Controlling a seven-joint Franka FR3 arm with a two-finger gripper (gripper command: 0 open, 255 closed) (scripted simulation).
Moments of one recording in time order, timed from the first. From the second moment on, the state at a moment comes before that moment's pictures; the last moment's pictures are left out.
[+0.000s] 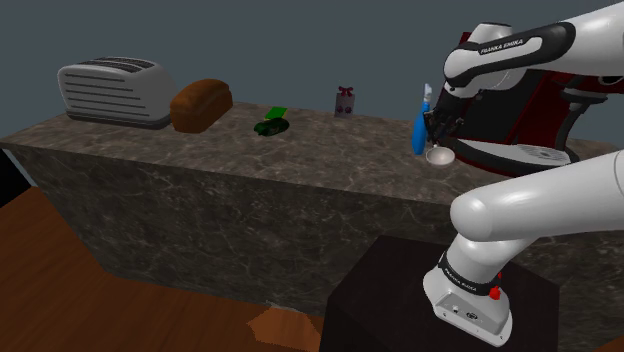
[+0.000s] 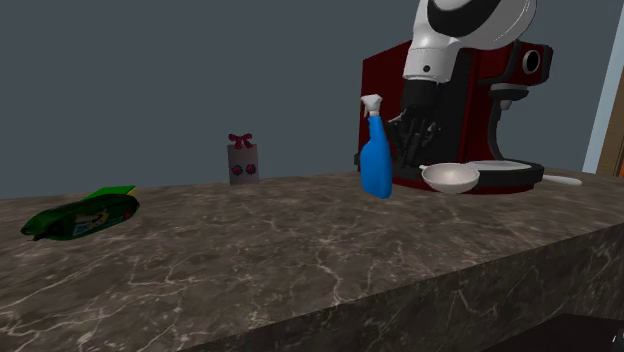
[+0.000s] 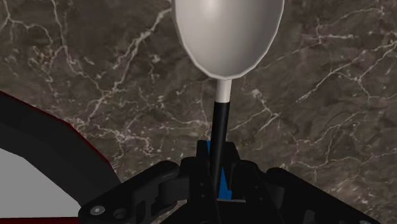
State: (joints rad) arm -0.56 -0.65 -0.32 -2.63 -0.14 2.13 0.27
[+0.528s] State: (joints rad) arm -0.56 -0.61 -0.35 -2.71 -0.15 2.25 0.26
